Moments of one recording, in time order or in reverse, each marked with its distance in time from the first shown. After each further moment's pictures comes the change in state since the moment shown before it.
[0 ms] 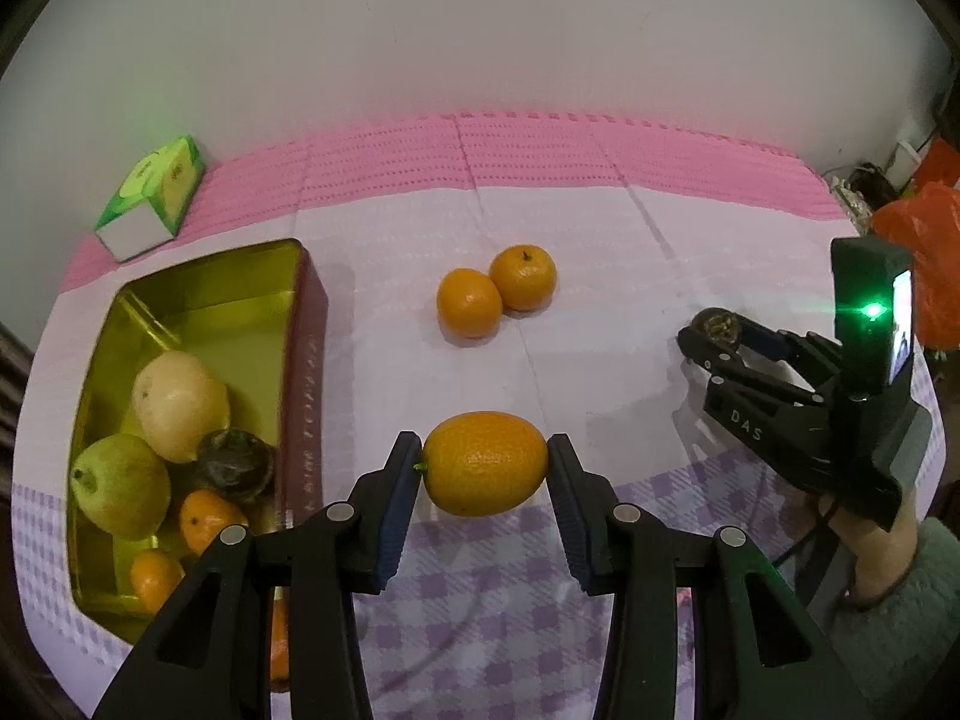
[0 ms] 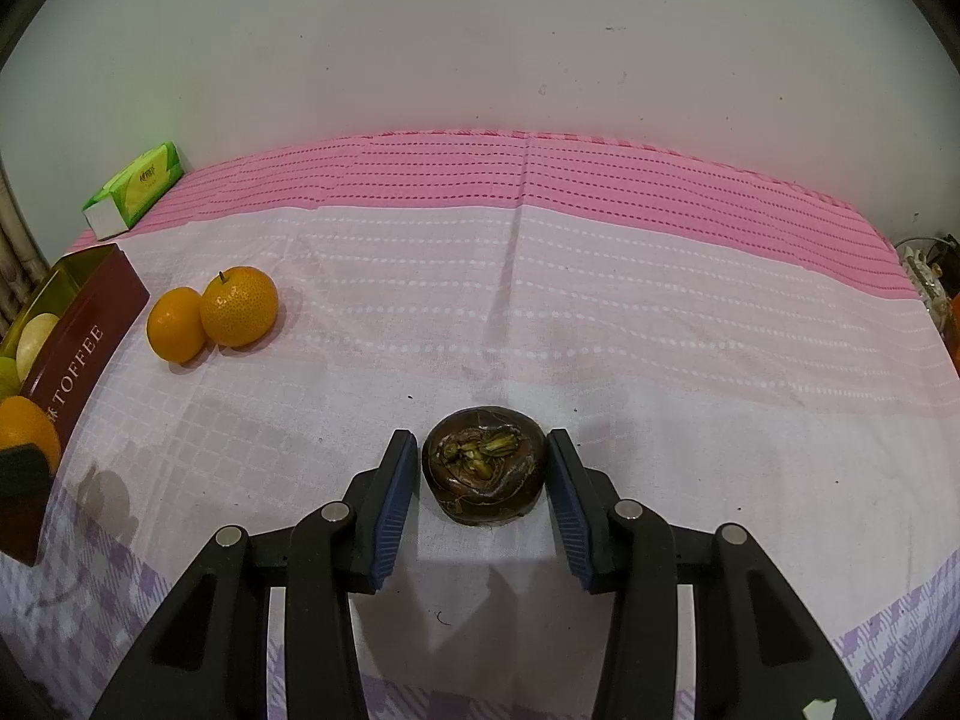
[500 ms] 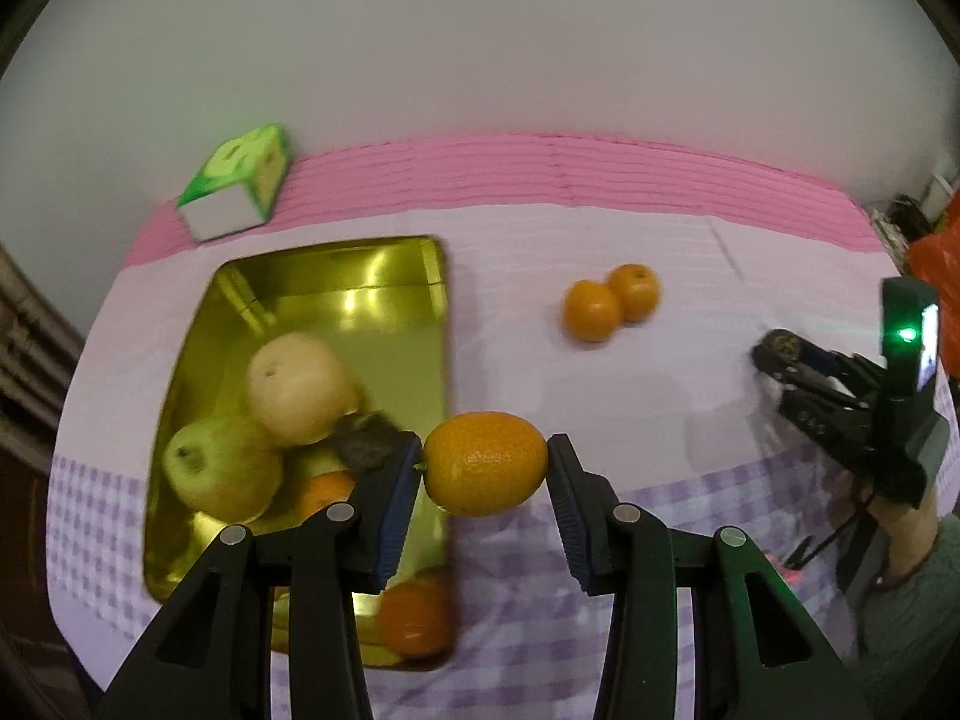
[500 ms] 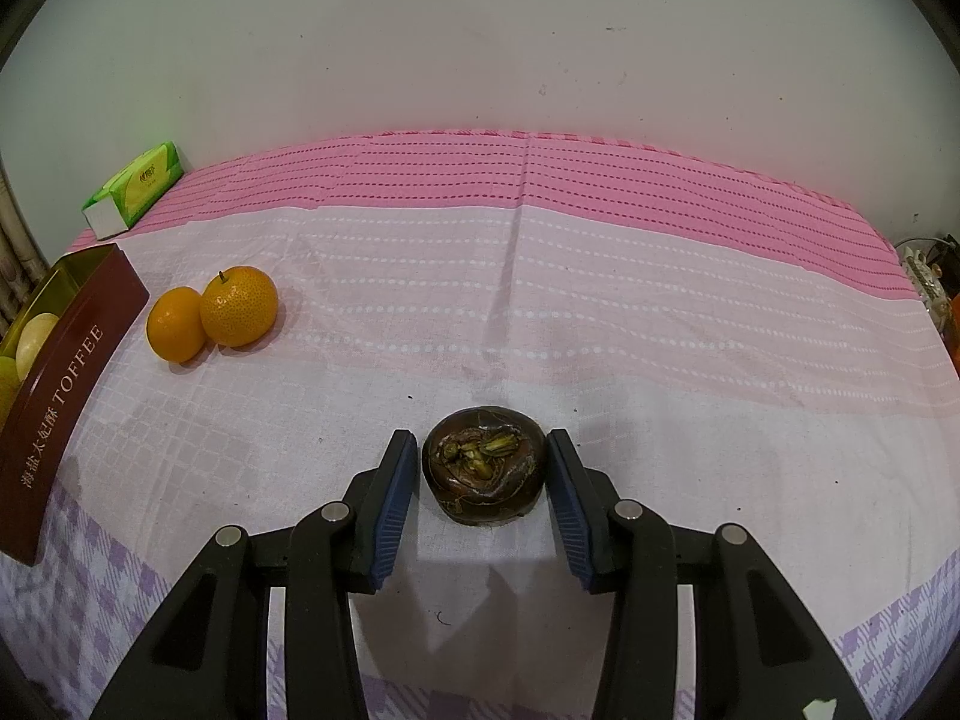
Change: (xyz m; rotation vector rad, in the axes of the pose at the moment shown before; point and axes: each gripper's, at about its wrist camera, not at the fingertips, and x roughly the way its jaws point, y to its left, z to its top) left arm -0.022 0.065 -0.013 -0.077 -0.021 0.090; right arm 0.001 0.001 0.000 -0.001 0.000 -0.001
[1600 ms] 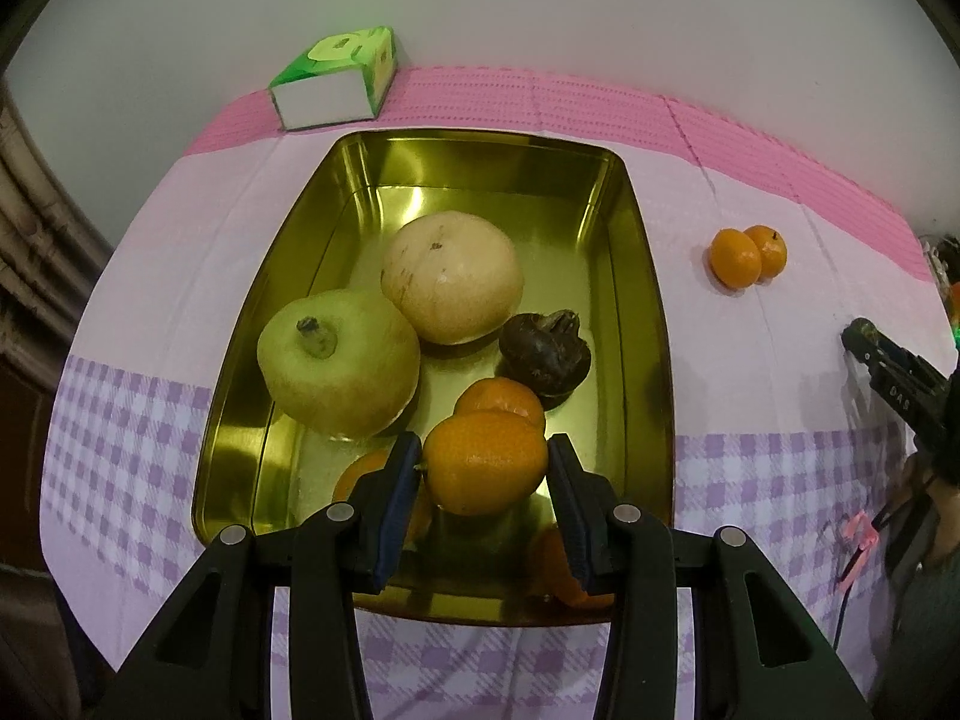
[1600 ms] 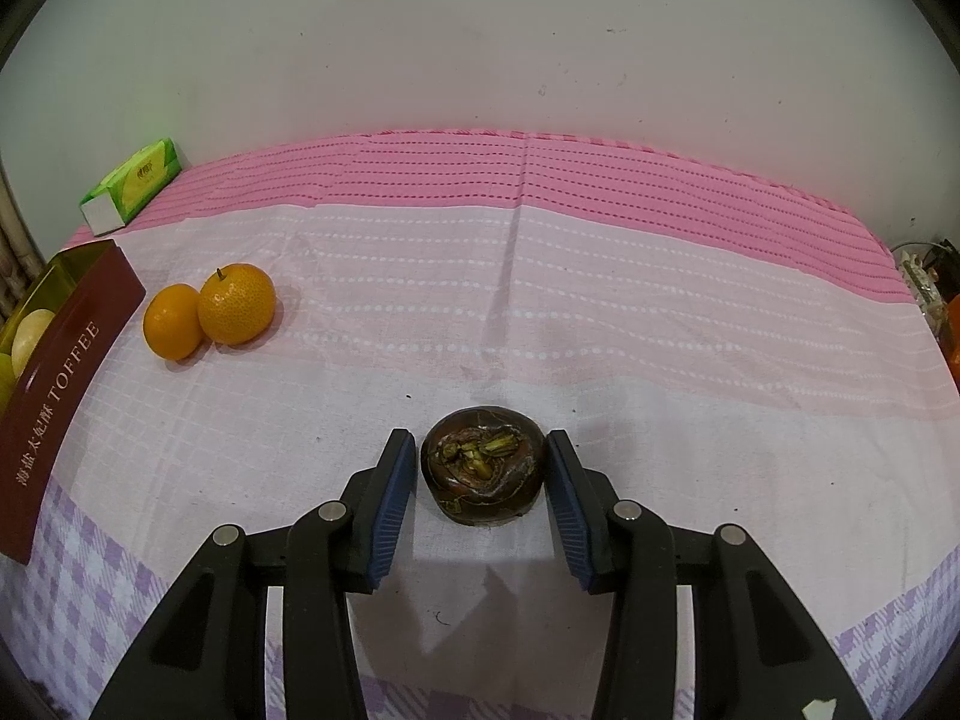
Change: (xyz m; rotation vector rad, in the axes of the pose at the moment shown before) left arm 0.022 0.074 -0.037 -0.130 0.098 0.045; right arm 0.001 0.003 0.001 -0.011 0.001 -0.012
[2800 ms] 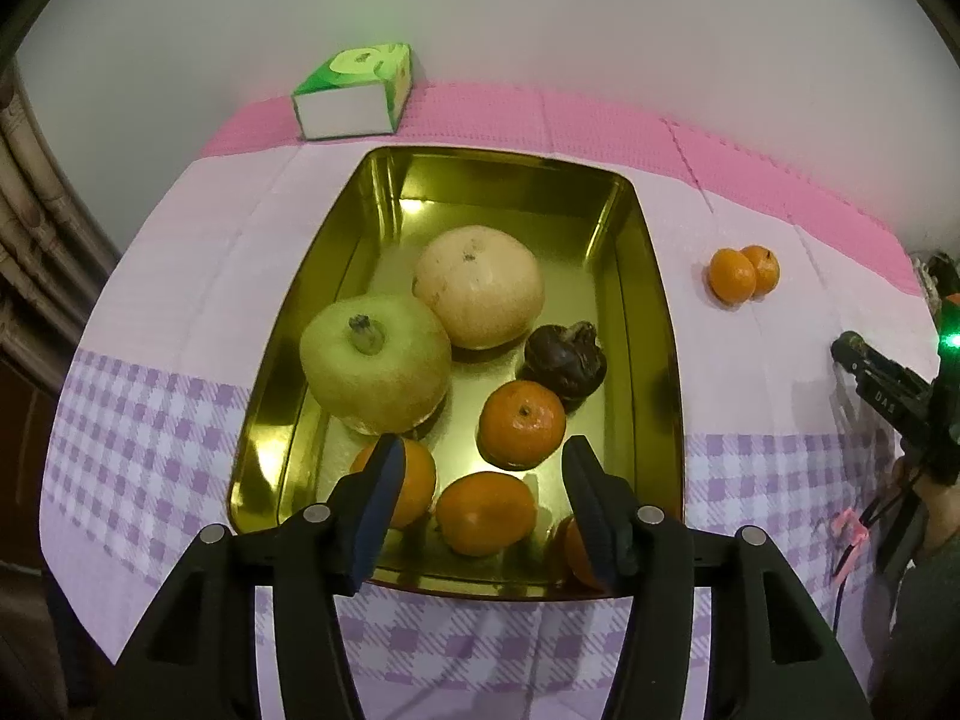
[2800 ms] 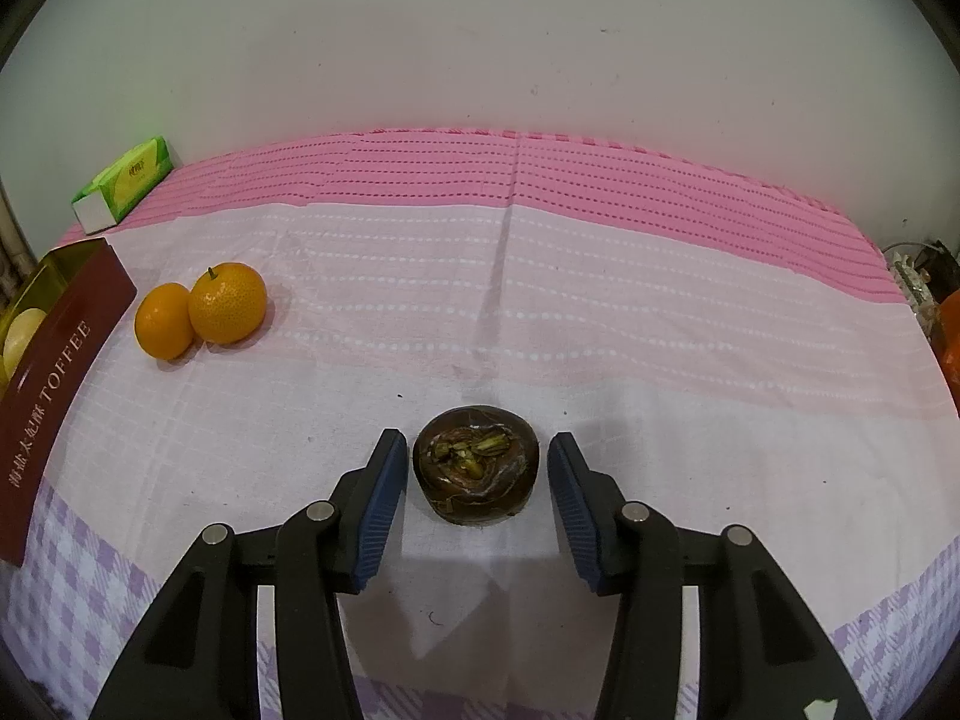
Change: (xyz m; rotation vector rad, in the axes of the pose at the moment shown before) left arm -0.021 0.013 -0.004 -0.027 -0.047 -0.019; right arm 0.001 0.000 -0.001 0.001 0.001 -0.024
